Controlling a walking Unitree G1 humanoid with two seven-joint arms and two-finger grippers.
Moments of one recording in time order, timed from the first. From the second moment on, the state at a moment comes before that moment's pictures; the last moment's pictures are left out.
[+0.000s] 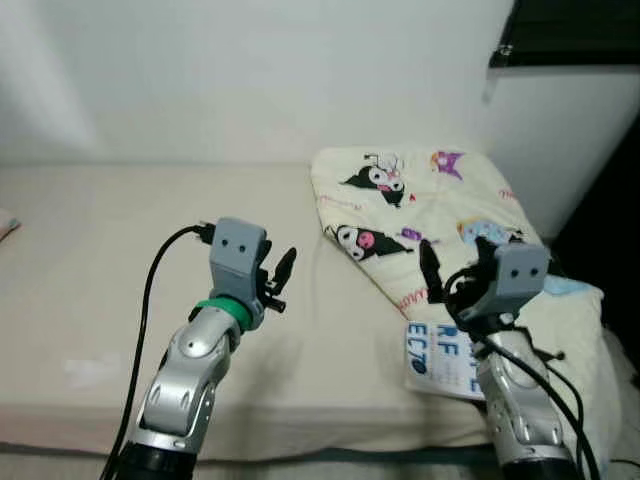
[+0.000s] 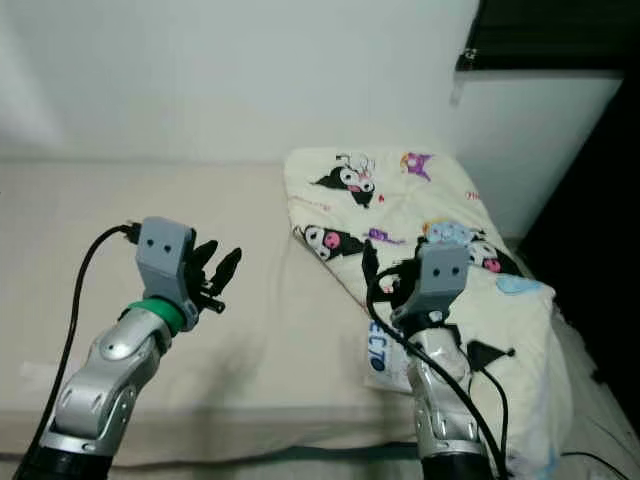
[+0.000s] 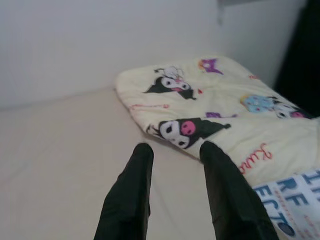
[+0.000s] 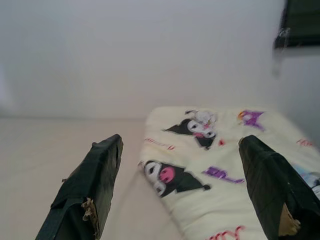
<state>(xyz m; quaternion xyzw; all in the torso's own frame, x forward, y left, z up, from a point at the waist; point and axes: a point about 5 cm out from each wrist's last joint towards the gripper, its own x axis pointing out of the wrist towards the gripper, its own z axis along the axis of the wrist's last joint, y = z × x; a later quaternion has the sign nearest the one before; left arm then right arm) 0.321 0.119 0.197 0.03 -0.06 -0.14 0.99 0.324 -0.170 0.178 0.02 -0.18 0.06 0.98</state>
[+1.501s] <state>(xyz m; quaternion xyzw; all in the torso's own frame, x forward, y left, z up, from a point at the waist) 0.320 0.118 0.165 0.03 0.01 -0.15 0.99 0.319 -0.166 0.139 0.04 -0.11 0.03 0.99</state>
